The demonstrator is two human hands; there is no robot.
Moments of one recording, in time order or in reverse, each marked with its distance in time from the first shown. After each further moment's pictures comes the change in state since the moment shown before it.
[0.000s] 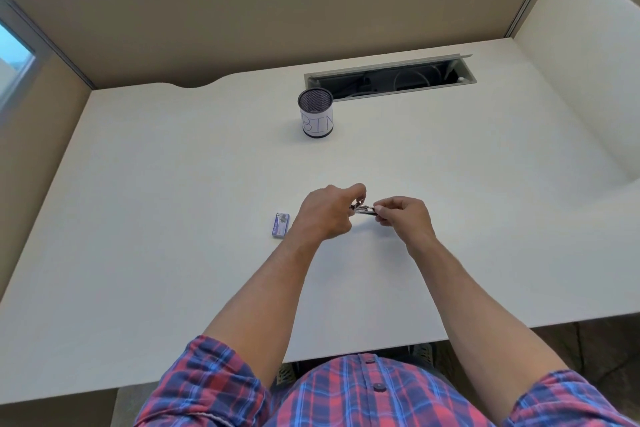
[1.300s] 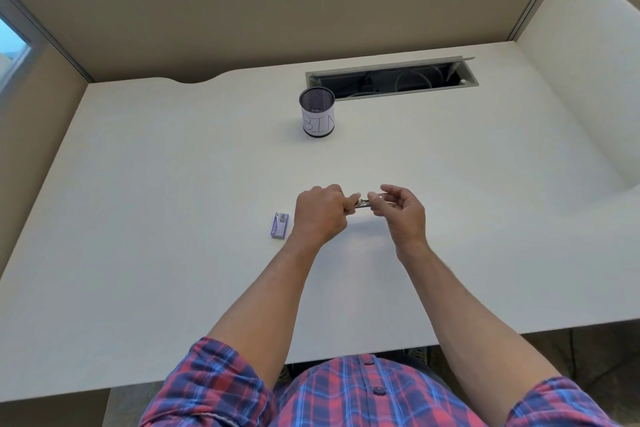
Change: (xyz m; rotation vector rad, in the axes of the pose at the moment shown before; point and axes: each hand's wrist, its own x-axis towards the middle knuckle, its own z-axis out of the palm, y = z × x) left_hand 0.005 -0.013 0.016 0.220 0.112 -0.069; right_hand -0.006 -0.004 0.019 0.289 0.100 -0.109
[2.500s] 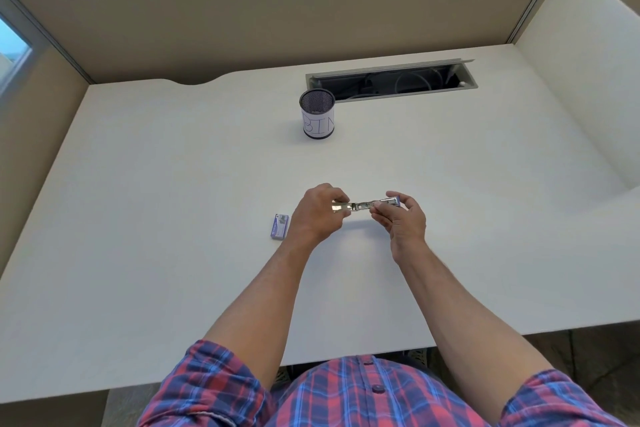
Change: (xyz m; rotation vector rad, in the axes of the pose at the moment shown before) left_hand -0.003 -0.010 0.007 -0.609 0.052 -0.106; right_hand 0.004 0.006 0.002 0.362 0.077 0.181
